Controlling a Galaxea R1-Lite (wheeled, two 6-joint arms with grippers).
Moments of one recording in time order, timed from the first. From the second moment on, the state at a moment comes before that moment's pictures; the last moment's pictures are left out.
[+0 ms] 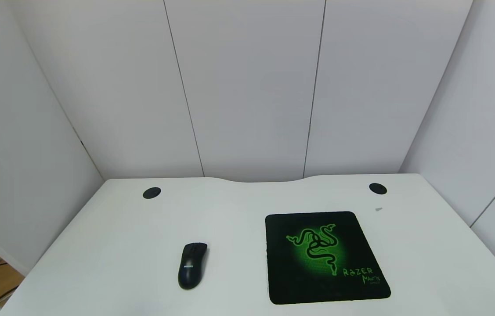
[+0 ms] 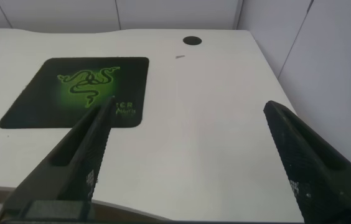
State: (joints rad) left arm -0.01 0.11 -0.22 0.08 0.00 -0.07; right arm 0.00 0.00 0.00 0.00 0.00 0.02
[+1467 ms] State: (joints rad) left arm -0.12 1.18 -0.93 0.50 0.01 -0.29; right arm 0.00 0.00 0.00 0.00 0.00 0.02
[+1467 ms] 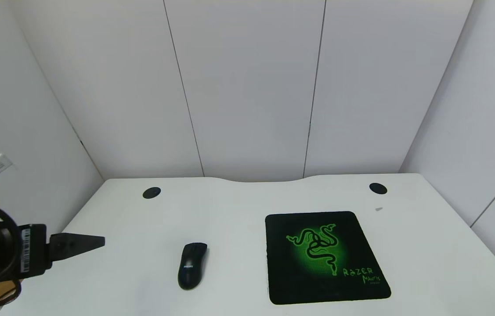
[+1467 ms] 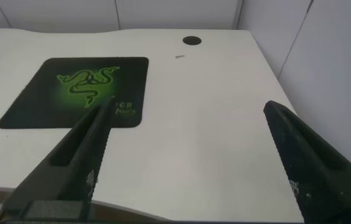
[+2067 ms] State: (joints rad) left arm -0.28 1.58 -1.11 0.54 0.08 -0.46; right arm 0.00 0.00 0.00 0.00 0.00 0.02
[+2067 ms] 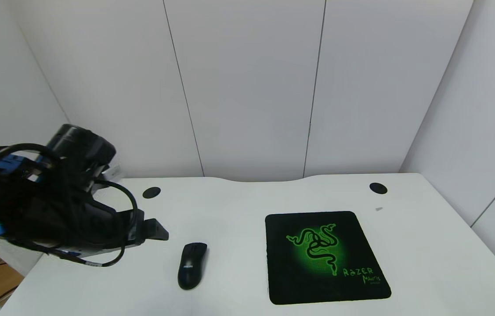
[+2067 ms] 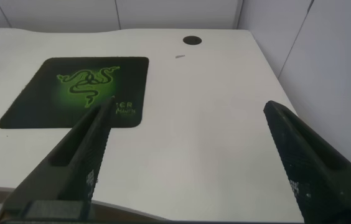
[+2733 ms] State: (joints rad) left arm -0.33 1.94 -1.20 0.45 0.08 -0.45; right arm 0.00 0.00 0.00 0.00 0.00 0.02
